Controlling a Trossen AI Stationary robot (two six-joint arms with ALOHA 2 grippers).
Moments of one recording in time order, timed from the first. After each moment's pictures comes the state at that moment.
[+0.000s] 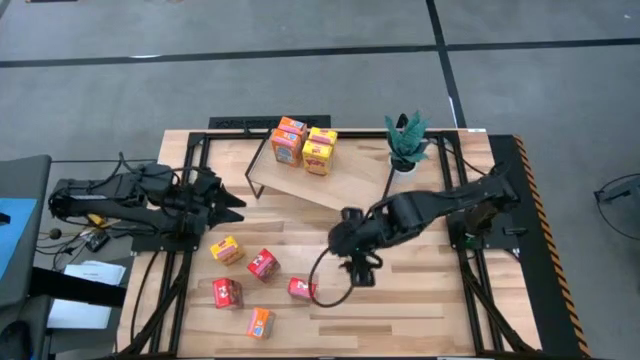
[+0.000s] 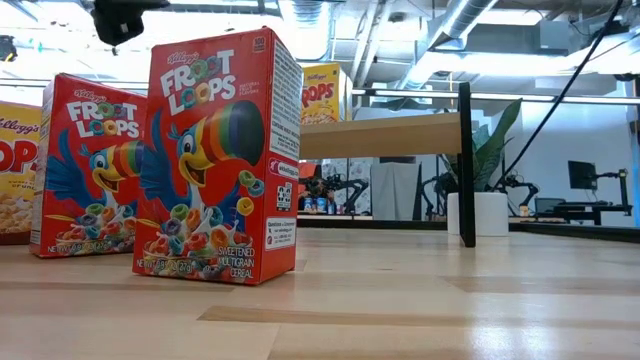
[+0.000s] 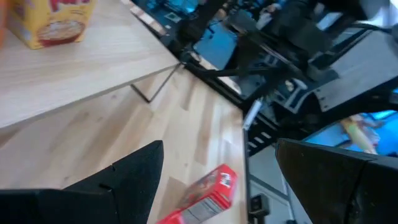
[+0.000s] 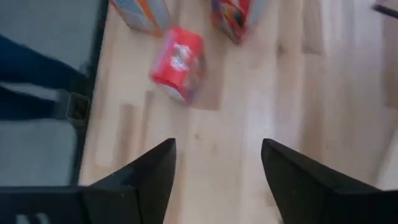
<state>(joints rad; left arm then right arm) -0.06 0.54 0.73 -0.39 -0.01 -0.69 0.31 1.79 1.83 -1.00 0.03 0.25</state>
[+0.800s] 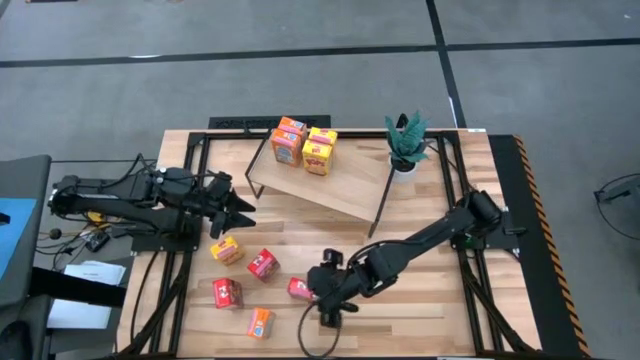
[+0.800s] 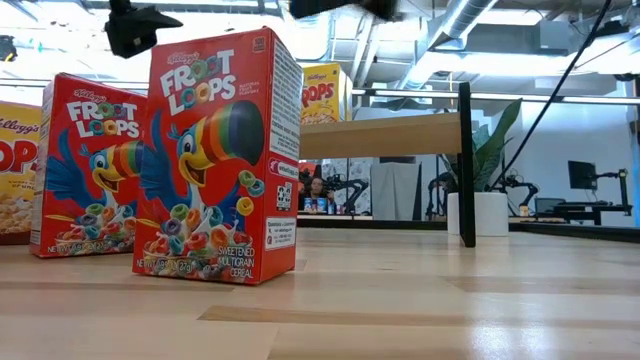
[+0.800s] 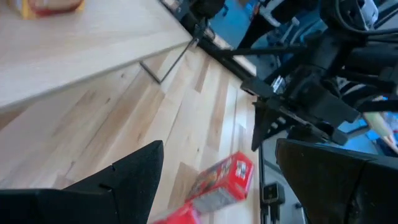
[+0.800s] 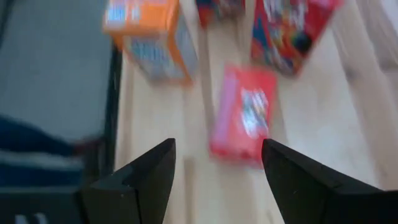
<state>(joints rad) -0.06 0.64 0.73 -0.38 0.02 -0.69 0.46 1.99 1.71 -0.61 0.21 0.52</state>
